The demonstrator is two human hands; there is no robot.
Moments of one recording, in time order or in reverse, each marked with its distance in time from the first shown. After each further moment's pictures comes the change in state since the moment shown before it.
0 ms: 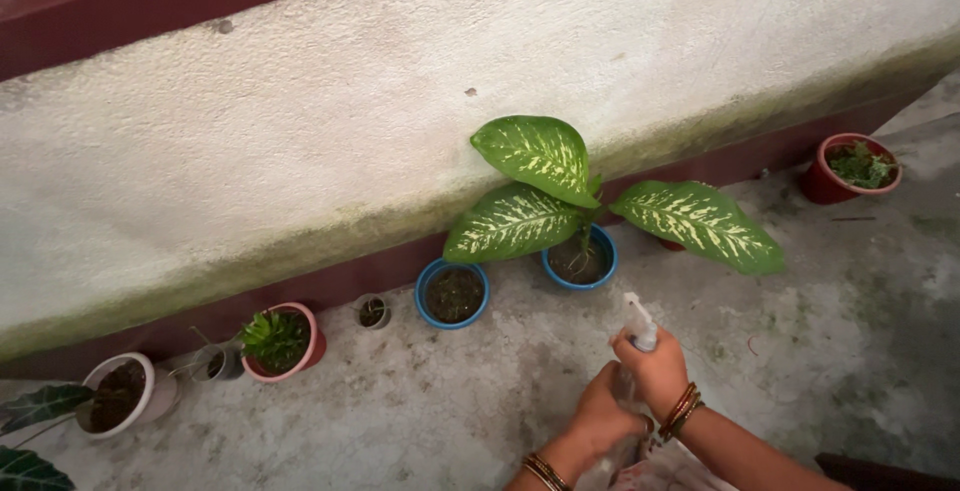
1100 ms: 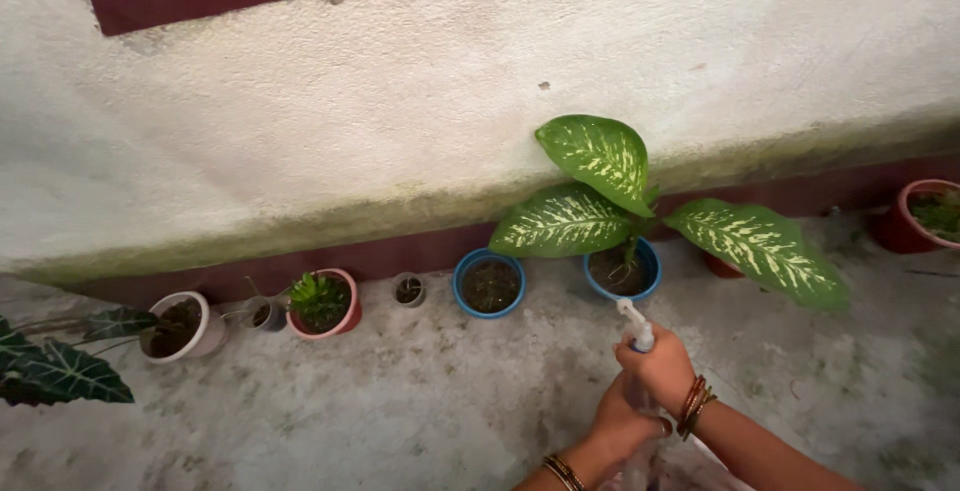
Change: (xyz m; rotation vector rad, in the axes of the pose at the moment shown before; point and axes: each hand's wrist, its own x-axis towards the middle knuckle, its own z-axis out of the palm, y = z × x) left_hand -0.005 -0.018 0.000 -0.241 0.116 0.129; right_hand 0.019 -0.007 0.028 -0.211 -0.274 -0.074
